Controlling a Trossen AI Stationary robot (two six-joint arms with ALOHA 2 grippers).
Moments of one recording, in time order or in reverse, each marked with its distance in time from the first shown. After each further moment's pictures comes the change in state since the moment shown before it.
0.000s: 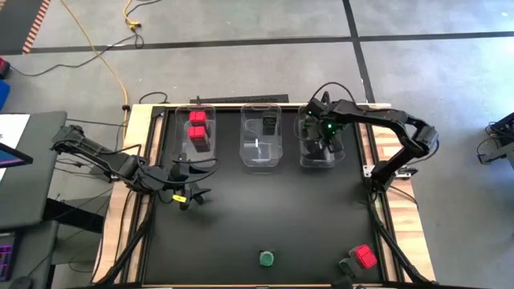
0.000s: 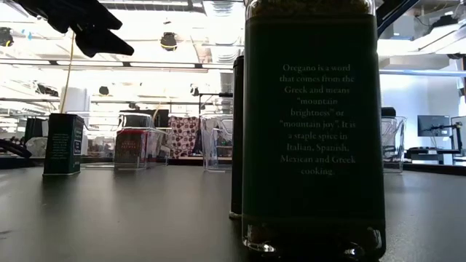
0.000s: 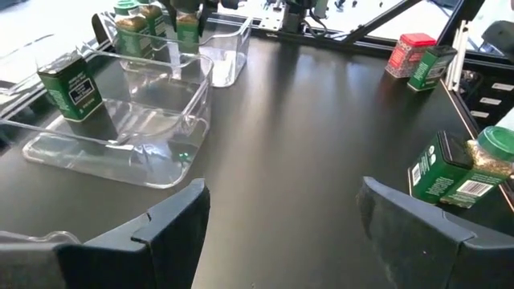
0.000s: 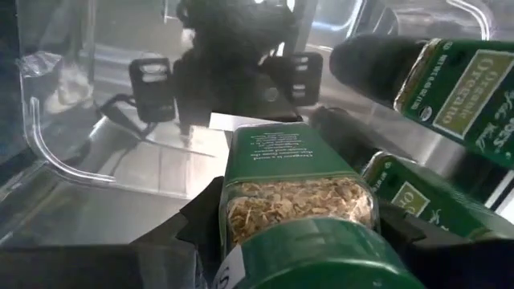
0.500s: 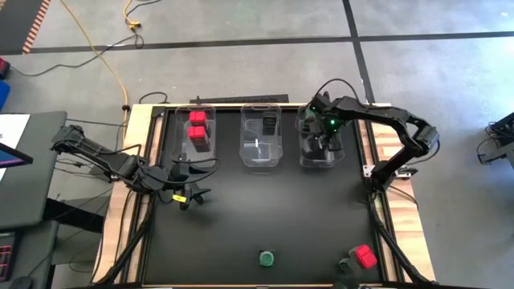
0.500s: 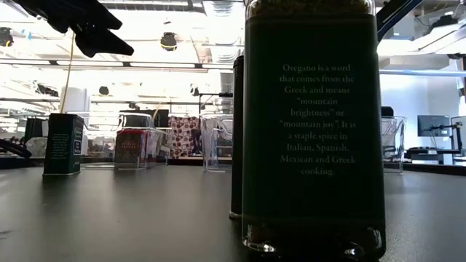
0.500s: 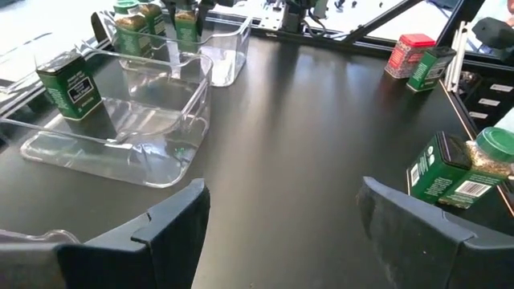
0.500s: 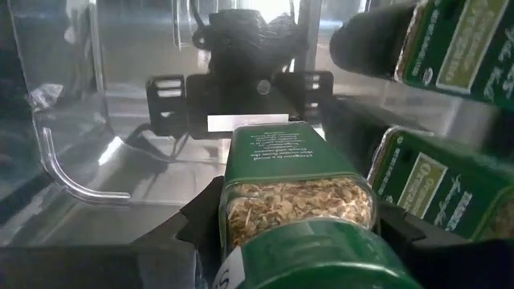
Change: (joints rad) left arm 0.000 0.000 0.000 -0.001 0.000 -0.008; right arm -0.067 0.000 0.000 -0.007 -0.070 0.105
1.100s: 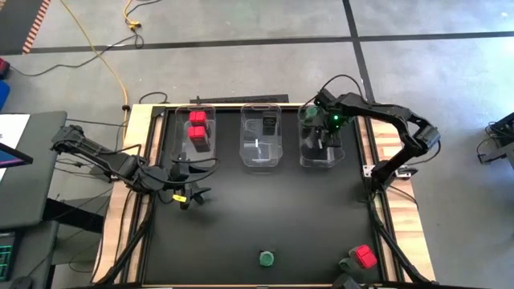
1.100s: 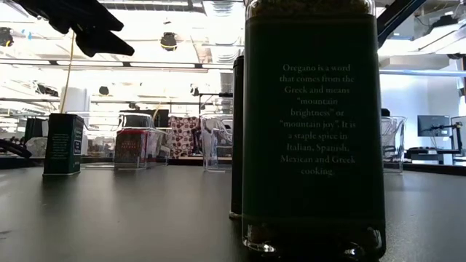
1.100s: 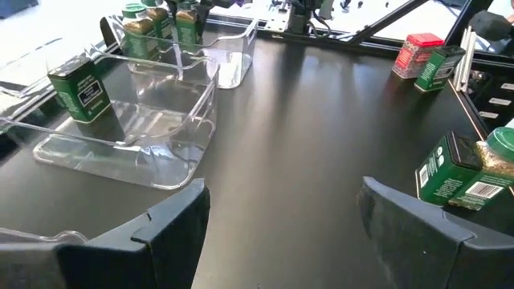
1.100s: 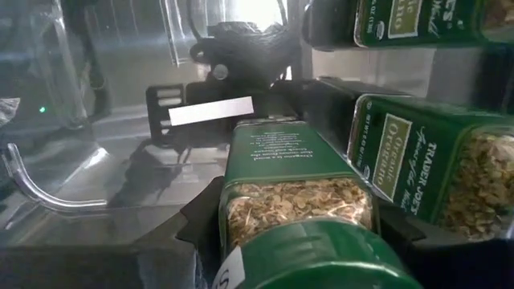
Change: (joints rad) left arm 0.000 0.000 0.000 -0.002 -0.021 0.012; right arm -0.079 0.001 0.000 0.023 -0.026 0.077
